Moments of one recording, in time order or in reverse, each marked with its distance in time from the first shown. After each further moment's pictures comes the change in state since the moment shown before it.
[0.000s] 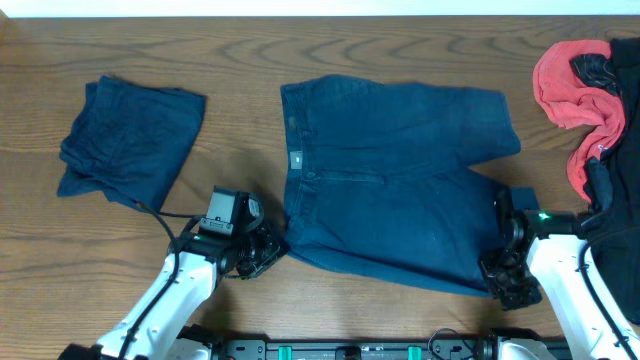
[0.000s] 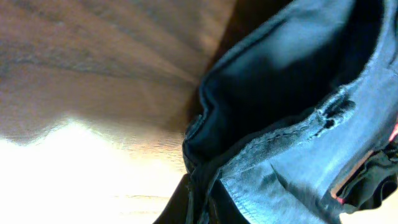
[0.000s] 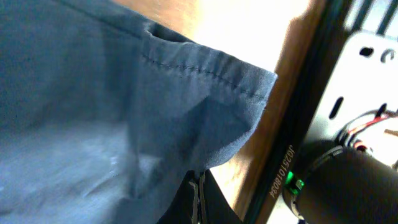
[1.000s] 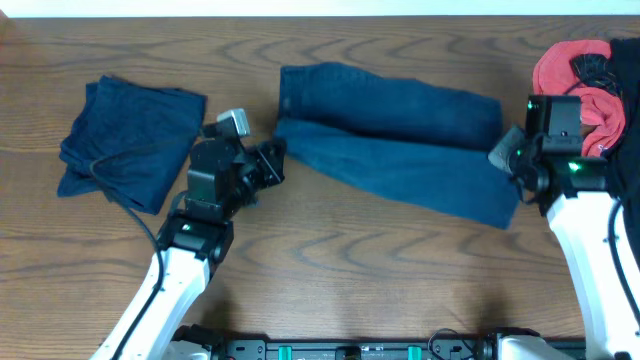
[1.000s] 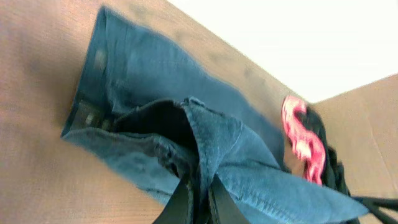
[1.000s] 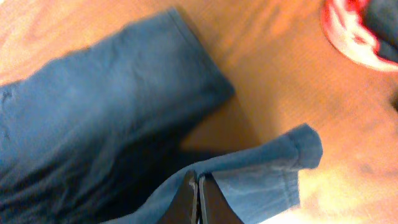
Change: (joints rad) left arm -0.008 -0.048 0.182 0.555 -0.250 0.130; right arm 0.007 0.123 0.427 0.517 0.047 -0.766
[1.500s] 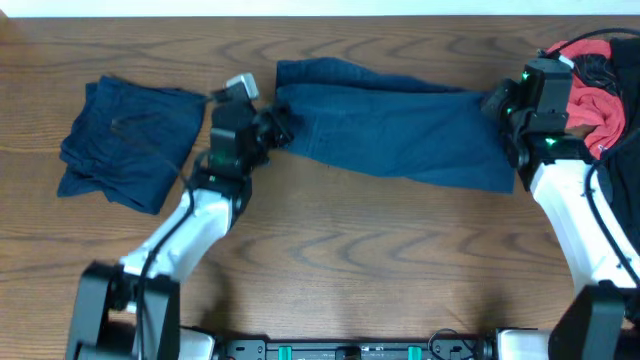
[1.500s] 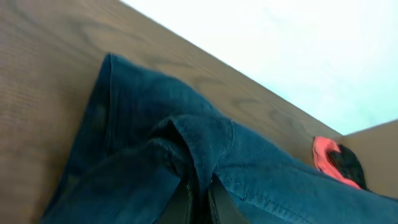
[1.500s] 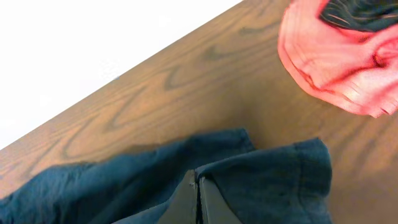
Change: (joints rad) left arm 0.010 0.389 0.200 0.185 -0.089 0.042; right arm 0.000 0.187 0.003 0.536 -0.018 -0.069
